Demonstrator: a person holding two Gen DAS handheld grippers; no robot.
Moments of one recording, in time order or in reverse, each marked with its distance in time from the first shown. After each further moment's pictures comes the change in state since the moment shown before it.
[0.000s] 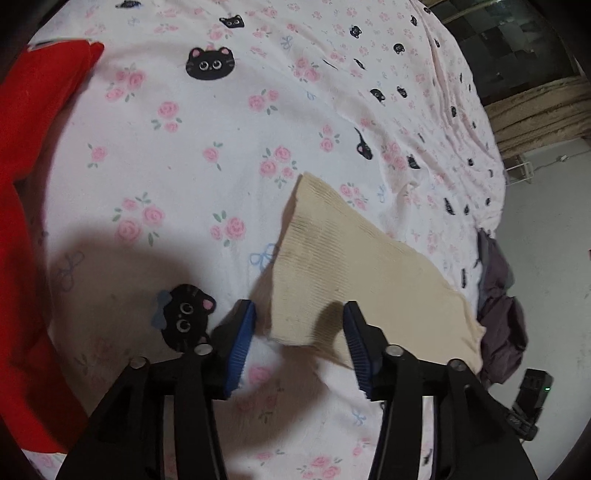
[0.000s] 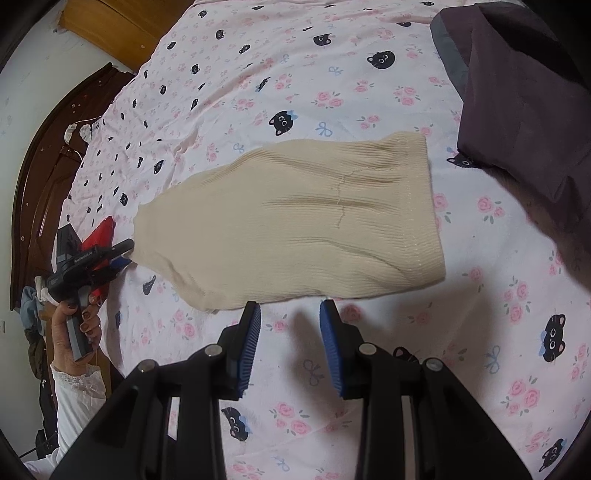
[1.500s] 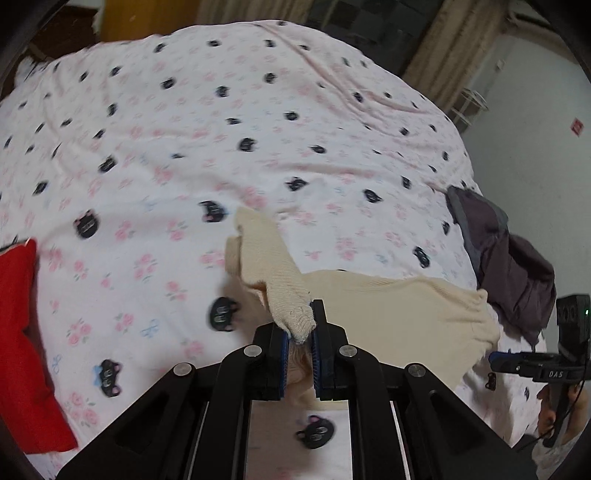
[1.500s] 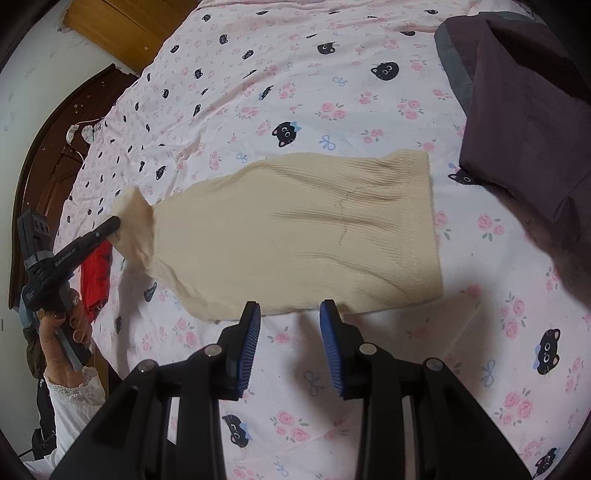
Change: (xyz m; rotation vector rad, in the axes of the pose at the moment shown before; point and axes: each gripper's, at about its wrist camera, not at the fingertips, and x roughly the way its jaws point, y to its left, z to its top) left arm -0.001 -0.157 -0.035 0.507 -0.195 0.142; right arm -0.004 -0.002 0.005 -0.011 -0.022 0.001
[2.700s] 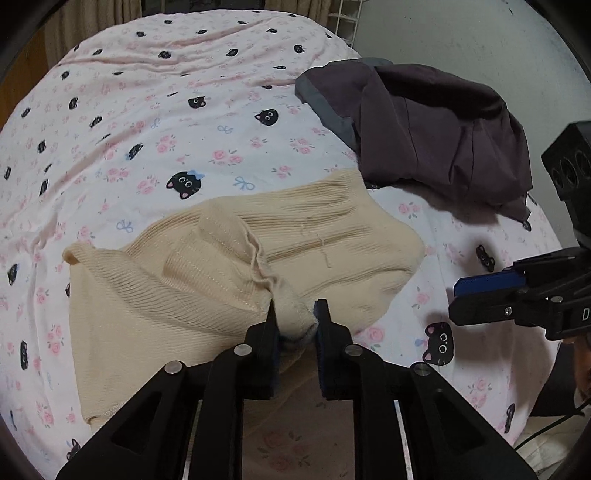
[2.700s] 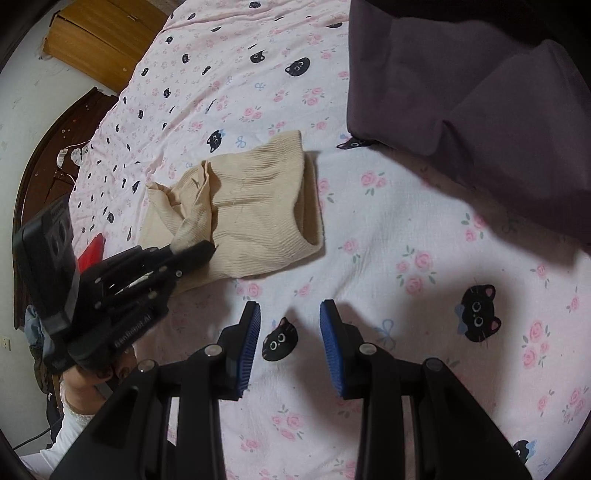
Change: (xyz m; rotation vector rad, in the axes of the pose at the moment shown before) left arm 0.085 -0.224 -0.065 0.446 0.162 -0.066; right arm -0.027 -0.075 -0.026 0.095 -0.015 0.000
